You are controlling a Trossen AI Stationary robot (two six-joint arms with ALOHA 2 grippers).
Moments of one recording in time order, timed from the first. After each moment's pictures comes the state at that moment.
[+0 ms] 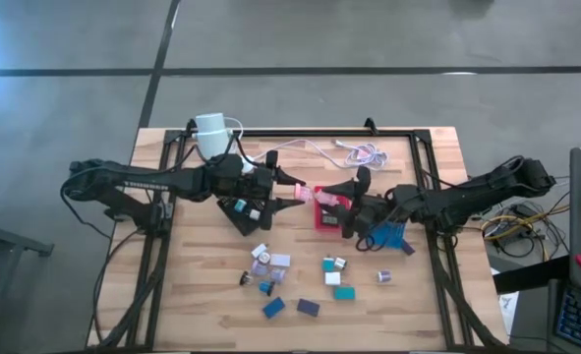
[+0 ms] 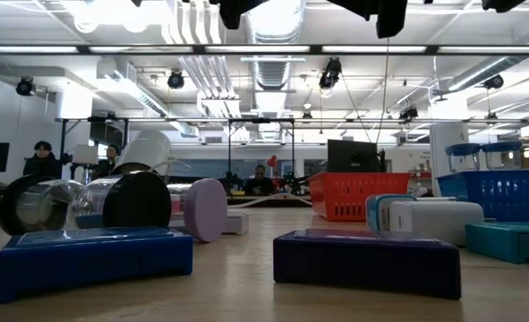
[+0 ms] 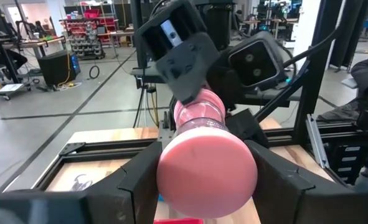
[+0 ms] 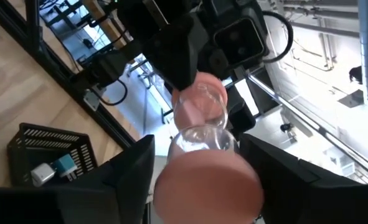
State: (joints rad) left arm 0.04 1.39 1.01 0.27 0.11 0.07; right arm 0.20 1.19 0.67 0.60 0.37 -1.02
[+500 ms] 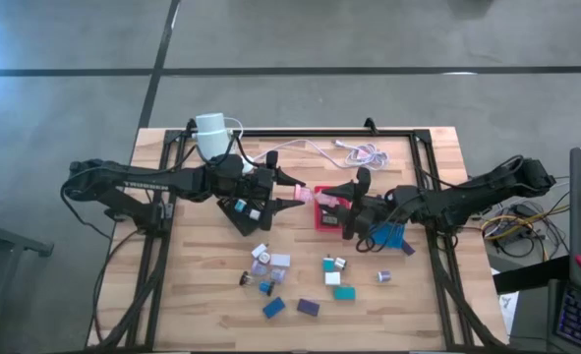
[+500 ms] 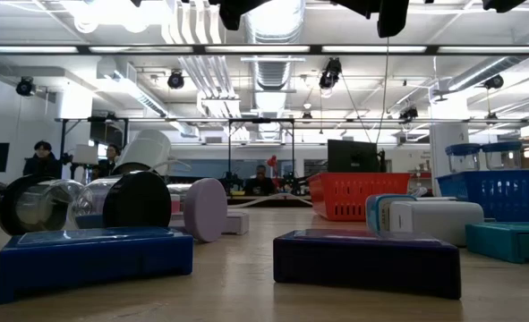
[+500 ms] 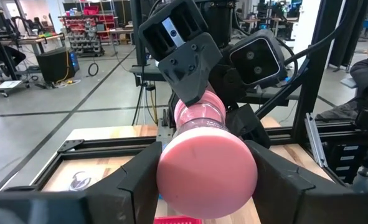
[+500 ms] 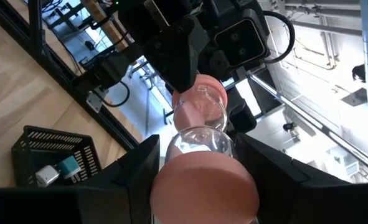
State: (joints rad) left arm 0.04 1.39 1.01 0.27 0.11 0.06; right arm 0.20 1.19 0.67 0.59 0.37 -1.00
